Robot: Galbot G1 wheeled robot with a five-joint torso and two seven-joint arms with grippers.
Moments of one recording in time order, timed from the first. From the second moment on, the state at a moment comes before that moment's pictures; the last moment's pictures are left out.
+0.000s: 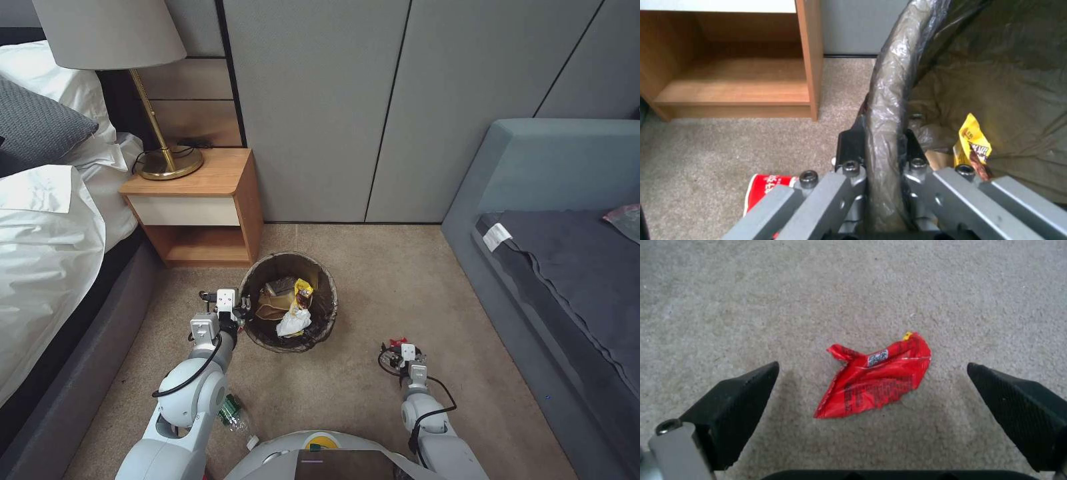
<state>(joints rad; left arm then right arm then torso) 1.49 -1.38 -0.45 -2.17 -0.28 0.52 -0.16 -1.28 1.43 0.49 1.21 0.15 0.00 0.14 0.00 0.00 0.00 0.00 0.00</state>
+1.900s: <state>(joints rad) 1.48 -1.37 -0.45 -2.18 -0.28 0.52 -0.16 -1.25 1.43 0.50 1.12 0.11 0.09 0.13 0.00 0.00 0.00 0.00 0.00</state>
